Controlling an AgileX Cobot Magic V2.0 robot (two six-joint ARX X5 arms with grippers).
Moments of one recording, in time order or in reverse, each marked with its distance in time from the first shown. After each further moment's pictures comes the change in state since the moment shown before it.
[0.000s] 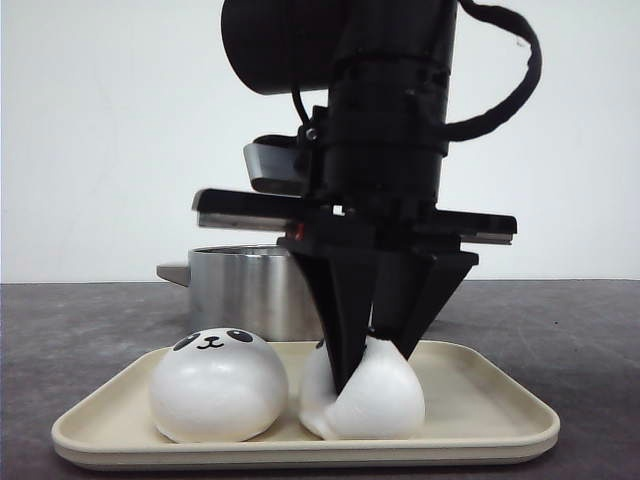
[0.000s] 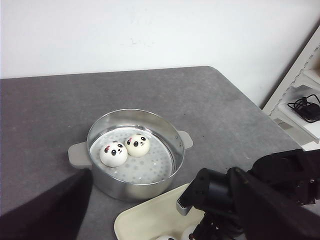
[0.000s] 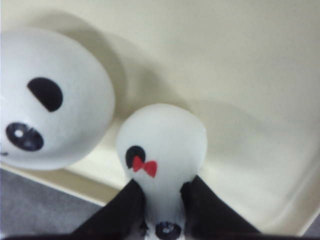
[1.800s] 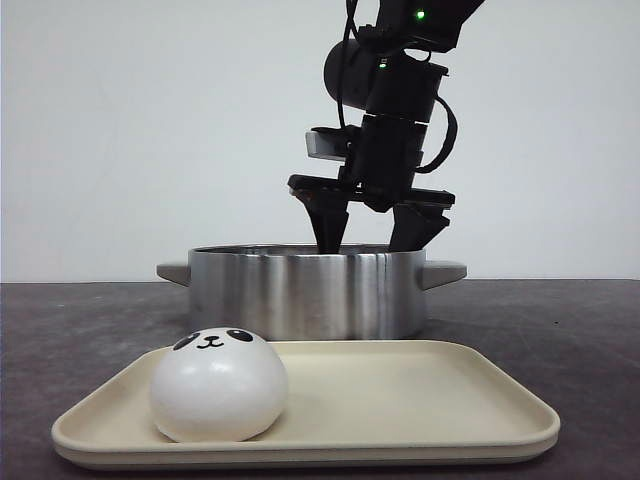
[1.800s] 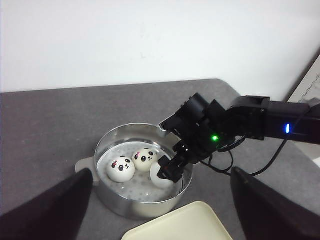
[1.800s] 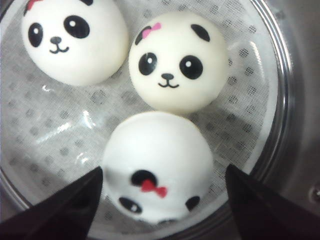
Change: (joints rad) left arm 0.000 0.052 0.000 0.074 -0.049 0.004; right arm -0.409 0.299 0.478 0.089 -0.002 -0.416
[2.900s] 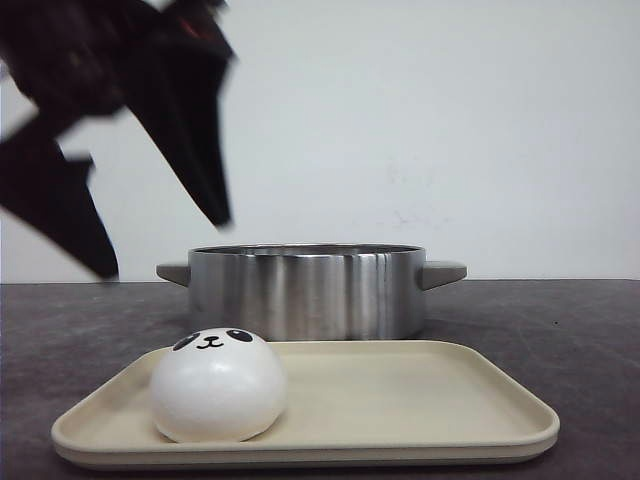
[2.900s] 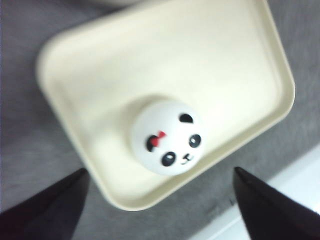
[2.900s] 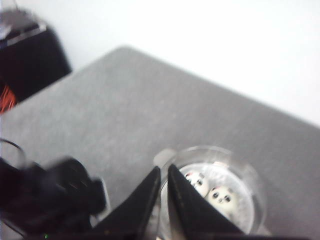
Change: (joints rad) left arm -0.074 0.593 -0.470 0.141 0.332 -0.054; right arm 0.237 -0.721 0.307 -0.222 0.077 -0.043
